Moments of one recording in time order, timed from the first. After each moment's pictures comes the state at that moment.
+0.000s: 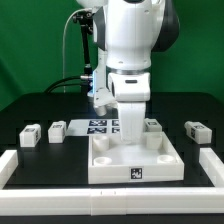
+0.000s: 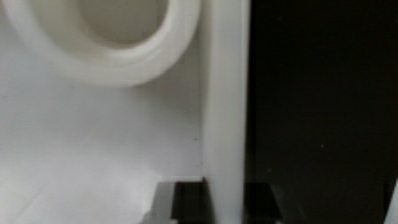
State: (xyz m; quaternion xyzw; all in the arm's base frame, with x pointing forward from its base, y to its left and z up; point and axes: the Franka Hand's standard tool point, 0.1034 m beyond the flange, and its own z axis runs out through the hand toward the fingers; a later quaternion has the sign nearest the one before) arm 0.422 0.011 0.012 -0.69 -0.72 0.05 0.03
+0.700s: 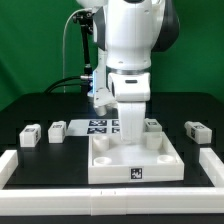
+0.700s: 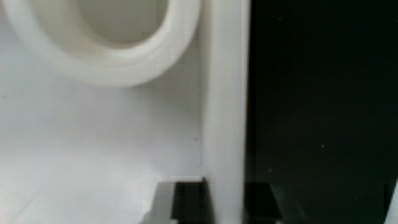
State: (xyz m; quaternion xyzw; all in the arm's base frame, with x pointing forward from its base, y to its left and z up) arm 0.423 0.012 0.012 -0.69 -0.72 0.05 0.03
